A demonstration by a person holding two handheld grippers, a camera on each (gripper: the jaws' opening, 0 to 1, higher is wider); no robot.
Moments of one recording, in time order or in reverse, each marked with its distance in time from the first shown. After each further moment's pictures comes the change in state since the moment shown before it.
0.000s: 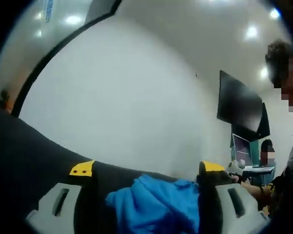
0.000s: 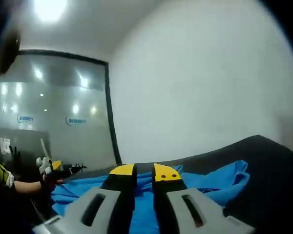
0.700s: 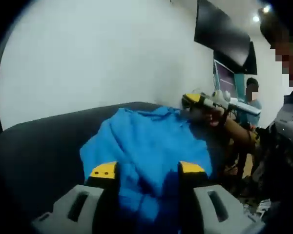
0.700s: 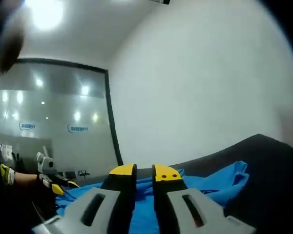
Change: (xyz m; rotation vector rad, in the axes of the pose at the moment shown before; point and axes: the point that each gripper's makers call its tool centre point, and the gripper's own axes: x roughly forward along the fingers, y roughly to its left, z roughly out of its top) left arm -0.016 -0.042 -0.089 0.229 0.729 -0.103; right arm -0.009 -0.002 0.009 0.033 -0.038 0.008
